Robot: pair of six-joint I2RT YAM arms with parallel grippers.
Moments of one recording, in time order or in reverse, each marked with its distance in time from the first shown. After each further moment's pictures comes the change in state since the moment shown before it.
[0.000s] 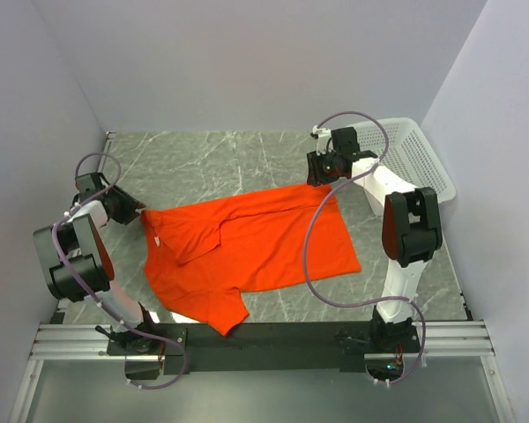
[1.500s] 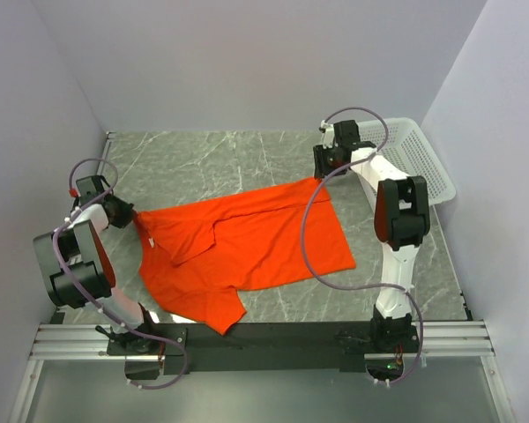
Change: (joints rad) left arm 0.000 -0.043 -0.039 -0.023 -0.144 -0.080; right arm -0.052 0.183 0.203 -0.082 0.109 0.055
